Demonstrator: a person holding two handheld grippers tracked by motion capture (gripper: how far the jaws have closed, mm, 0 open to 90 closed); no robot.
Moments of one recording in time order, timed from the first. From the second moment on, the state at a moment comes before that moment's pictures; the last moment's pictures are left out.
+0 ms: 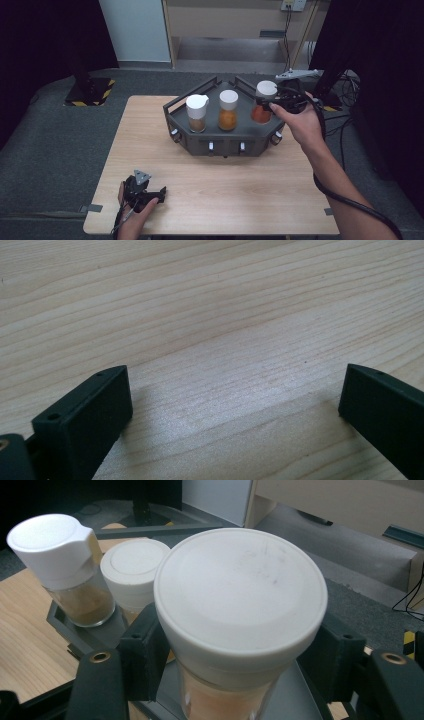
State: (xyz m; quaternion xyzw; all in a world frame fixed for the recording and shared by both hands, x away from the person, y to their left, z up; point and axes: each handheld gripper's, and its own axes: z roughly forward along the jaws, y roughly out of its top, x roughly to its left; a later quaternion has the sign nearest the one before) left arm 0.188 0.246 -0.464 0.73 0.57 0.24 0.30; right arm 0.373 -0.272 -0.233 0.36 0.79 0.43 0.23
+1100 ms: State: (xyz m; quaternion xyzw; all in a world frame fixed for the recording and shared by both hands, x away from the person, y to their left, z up) left arm 0.188 0.247 -0.464 0.73 0.57 0.24 0.30; right arm 0.402 -0.256 -0.272 0.38 0.80 0.41 0.21
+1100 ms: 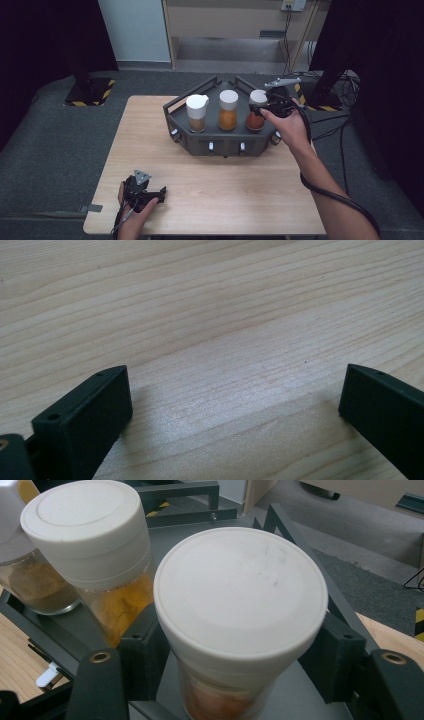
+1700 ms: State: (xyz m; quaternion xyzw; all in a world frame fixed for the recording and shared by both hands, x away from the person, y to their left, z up) left arm 0.188 0.247 -0.464 0.73 0.57 0.24 0.30; right arm 0.406 -0.253 -0.277 0.39 0.80 0.41 0.21
